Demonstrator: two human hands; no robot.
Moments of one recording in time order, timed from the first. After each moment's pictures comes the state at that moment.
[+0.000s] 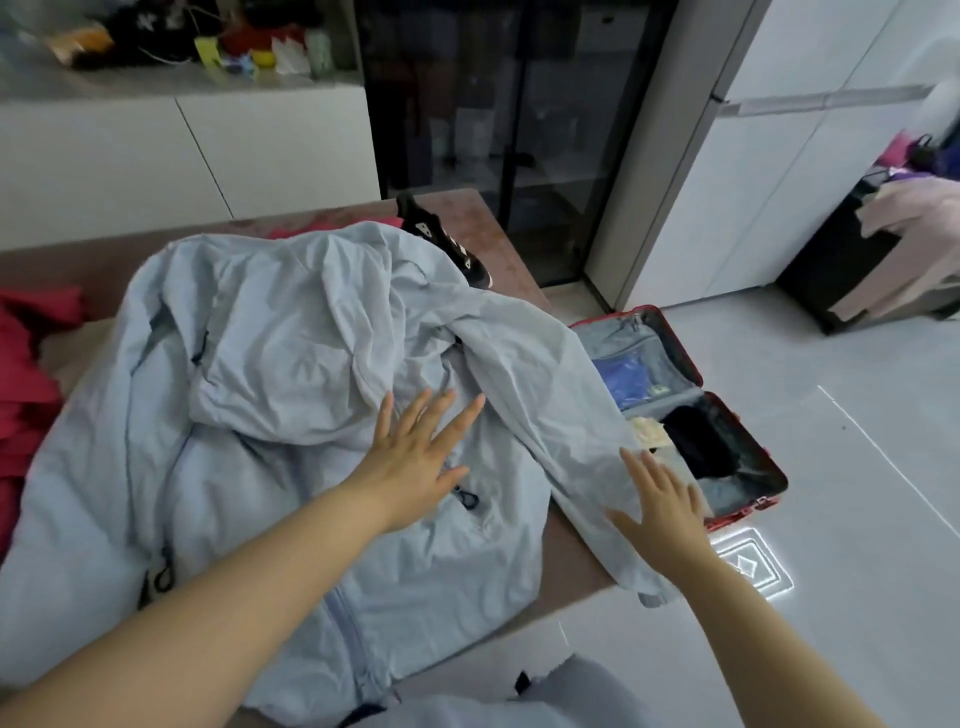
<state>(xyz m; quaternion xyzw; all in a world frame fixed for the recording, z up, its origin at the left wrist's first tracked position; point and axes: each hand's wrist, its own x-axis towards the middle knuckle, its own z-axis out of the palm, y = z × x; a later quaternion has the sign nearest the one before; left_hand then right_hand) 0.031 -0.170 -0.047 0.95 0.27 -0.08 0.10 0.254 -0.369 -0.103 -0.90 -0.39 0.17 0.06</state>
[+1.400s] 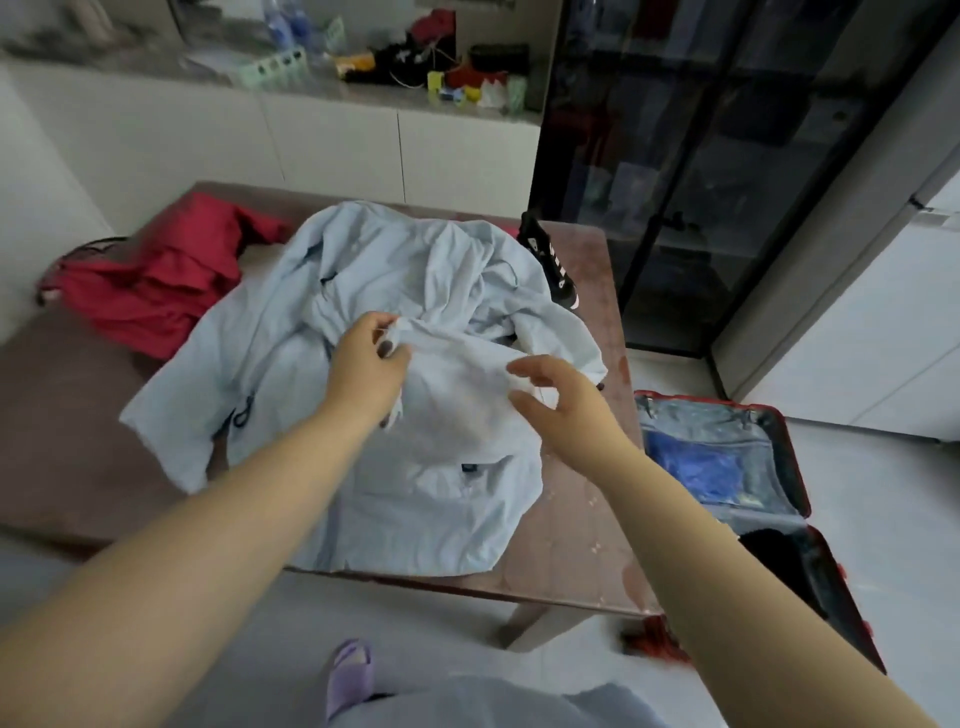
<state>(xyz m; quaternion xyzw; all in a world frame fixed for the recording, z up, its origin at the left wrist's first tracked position) 0.025 -0.229 0.023 0.58 0.63 0.41 0.31 0.218 -0.295 0.025 -0.63 -0.62 0.33 0.33</state>
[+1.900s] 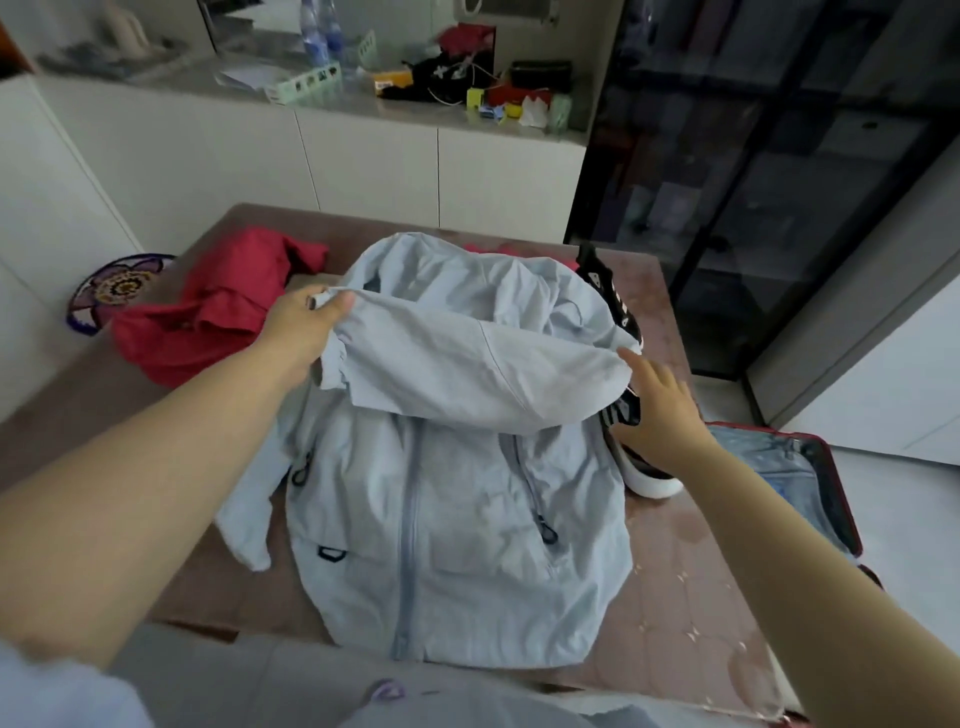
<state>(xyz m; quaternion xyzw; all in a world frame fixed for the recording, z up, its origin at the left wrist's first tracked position) -0.115 -0.083 0.038 0.52 0.62 0.45 0.39 0.232 -0.189 0.001 -0.74 -0.64 0.15 0.14</state>
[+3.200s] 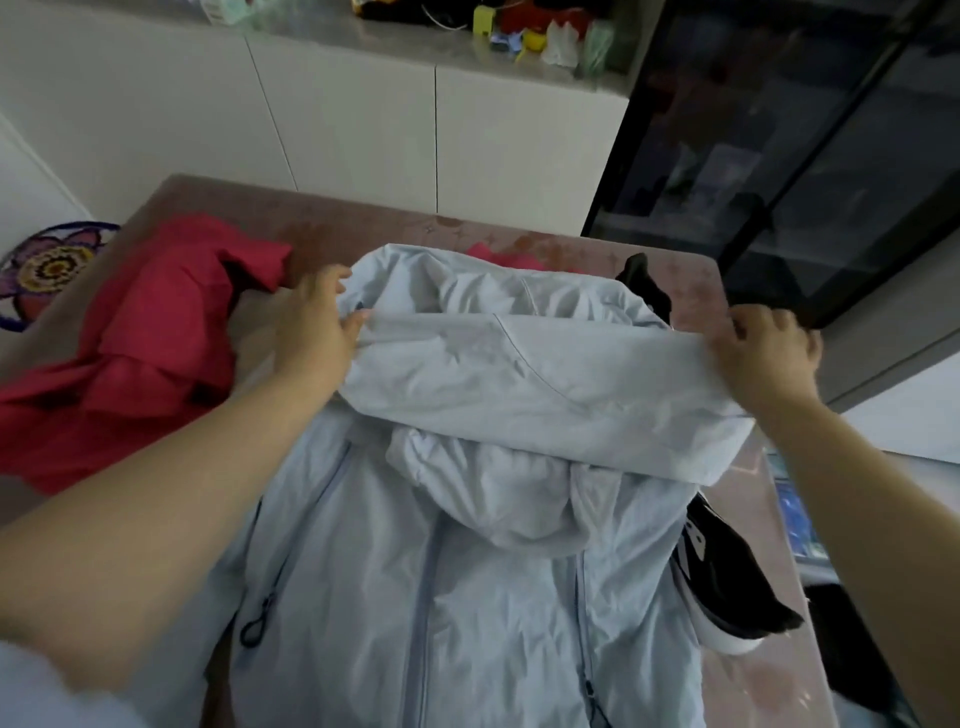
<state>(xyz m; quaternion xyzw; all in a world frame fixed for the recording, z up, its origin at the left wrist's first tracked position) -0.088 0.093 -0.023 0.69 0.67 0.29 0.07 0.307 0.025 -0.004 -0.86 -0.51 0.03 0.11</state>
